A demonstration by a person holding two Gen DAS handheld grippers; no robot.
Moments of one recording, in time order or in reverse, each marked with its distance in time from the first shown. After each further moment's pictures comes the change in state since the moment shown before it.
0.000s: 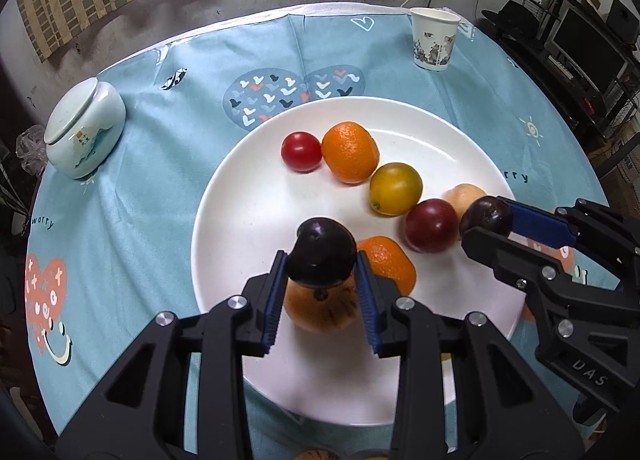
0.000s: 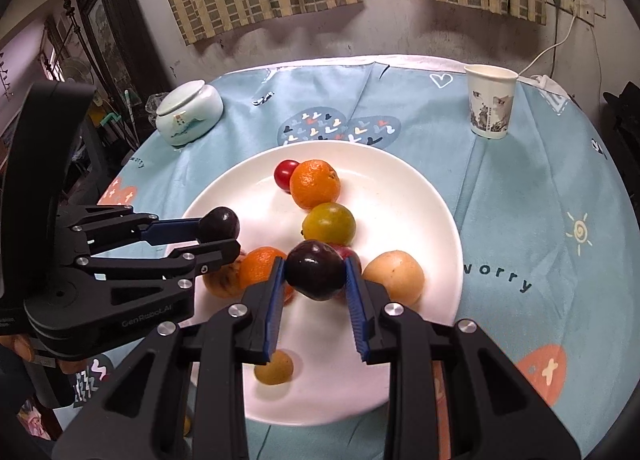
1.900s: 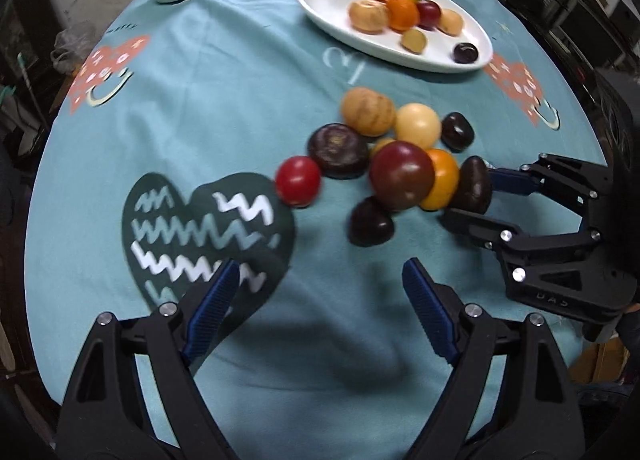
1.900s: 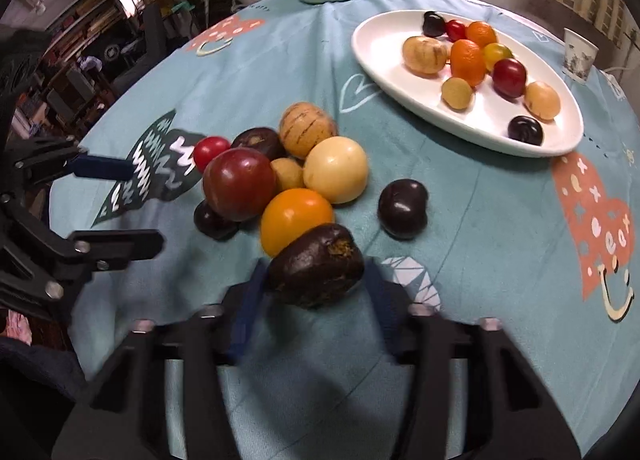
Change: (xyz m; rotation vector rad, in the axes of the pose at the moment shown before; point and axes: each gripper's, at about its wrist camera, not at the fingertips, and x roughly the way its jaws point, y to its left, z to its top) left arm -0.100 0.024 -0.243 -0.110 0.125 -0.006; right arm -0.036 0.129 -0.171 -0.277 0.233 0.092
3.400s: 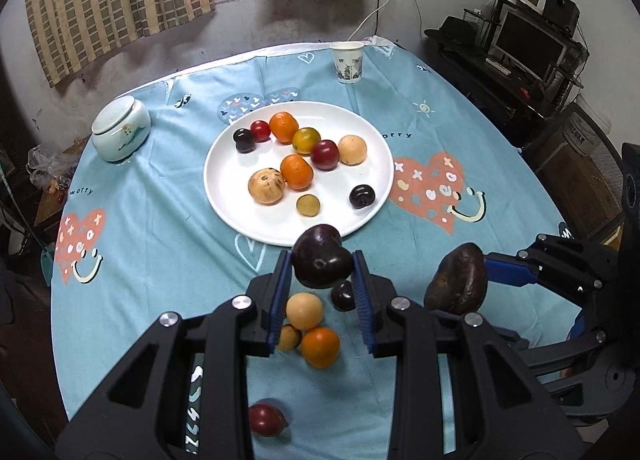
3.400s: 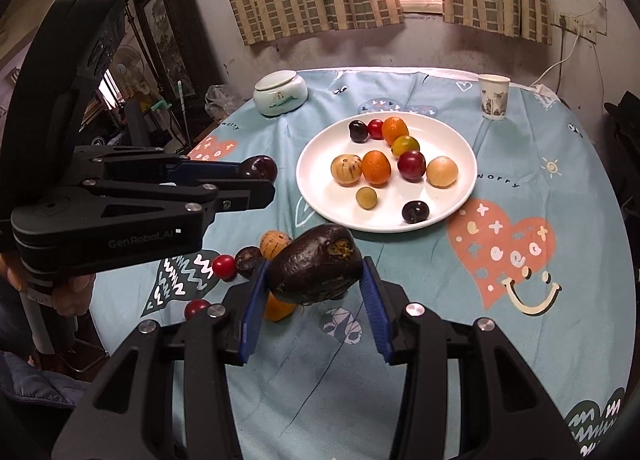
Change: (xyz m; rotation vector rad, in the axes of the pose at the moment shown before) left arm -0.075 -0.083 0.103 0.190 -0.253 -0.066; right arm -0.121 -0.042 0.011 0.200 -0.291 -0.017
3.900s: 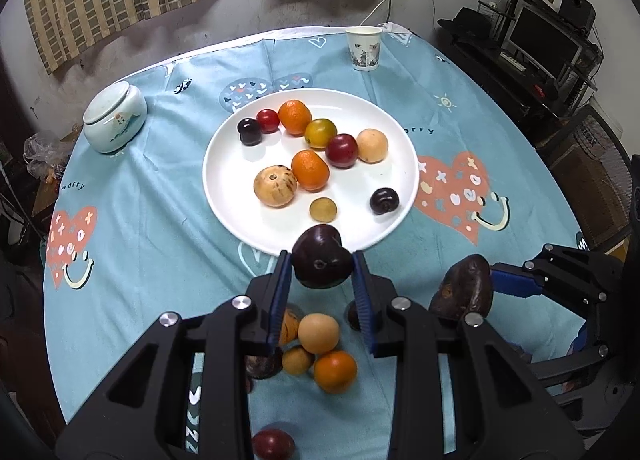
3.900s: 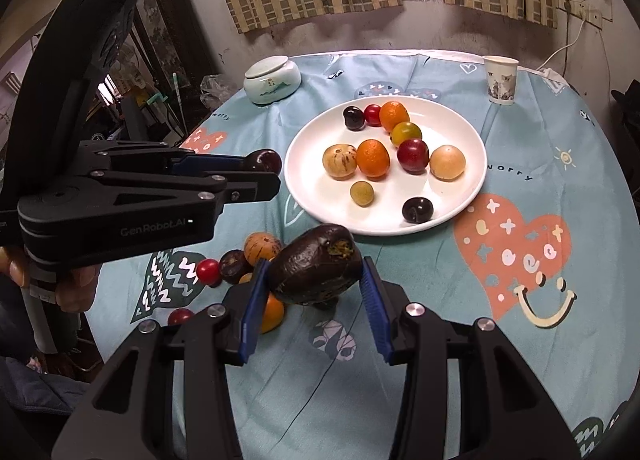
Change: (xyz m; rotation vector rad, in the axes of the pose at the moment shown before) left arm 0.041 0.018 0.019 -0.027 0.052 0.010; right arm 0.033 -0.018 0.014 0.022 0.051 0.012
